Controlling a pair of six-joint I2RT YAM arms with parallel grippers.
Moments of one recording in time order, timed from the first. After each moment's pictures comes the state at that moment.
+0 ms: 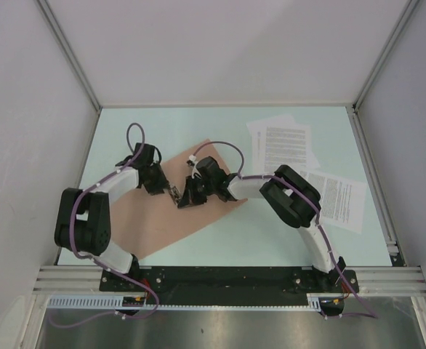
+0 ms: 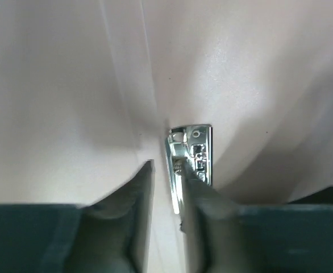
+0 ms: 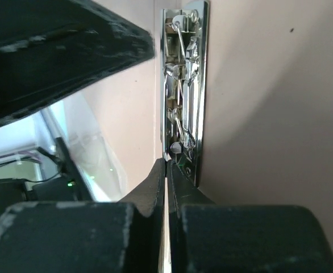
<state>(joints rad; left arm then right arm) -0.16 1.58 0.89 -0.41 0.07 -0.61 0.87 2.20 1.37 0.16 -0.49 0.78</state>
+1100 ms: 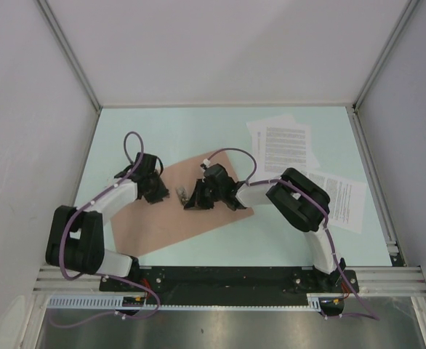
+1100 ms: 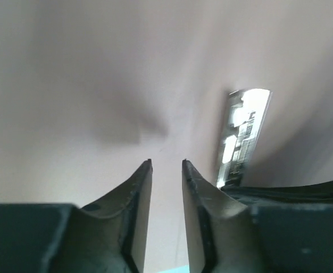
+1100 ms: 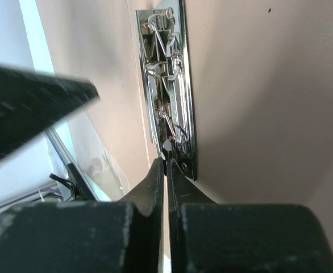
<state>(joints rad) -0.21 1.38 0.73 -0.46 -0.03 -0.70 0.88 2.11 1.16 0.28 -0.33 0.98</state>
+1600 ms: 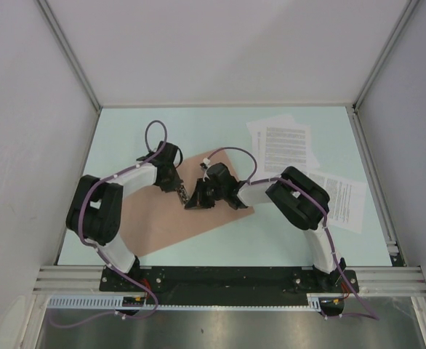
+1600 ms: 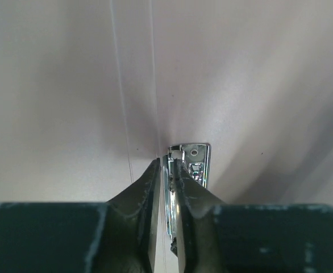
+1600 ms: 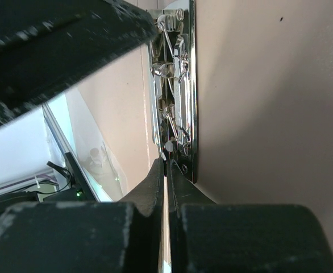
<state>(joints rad) -0.33 1.68 0.98 -0.44 -0.12 -0.72 0.85 2.12 1.15 0.33 -0.41 0.92</state>
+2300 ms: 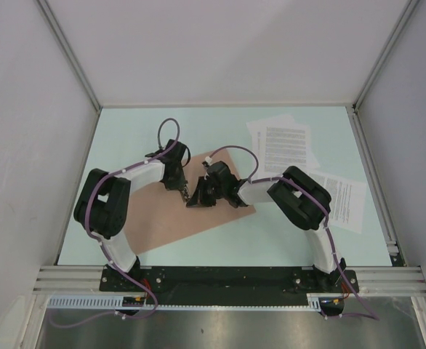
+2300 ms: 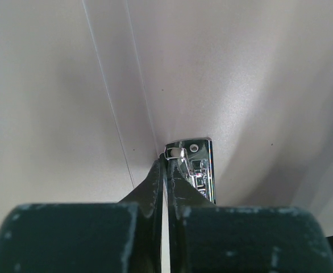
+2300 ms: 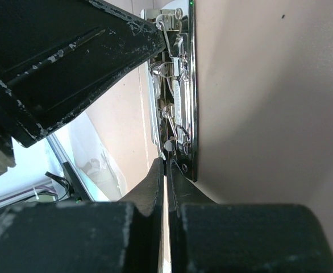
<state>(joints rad) -0.38 1.76 1.06 -0.47 -0.17 -0.61 0.84 2.11 1.16 0.28 -0.37 0.93</state>
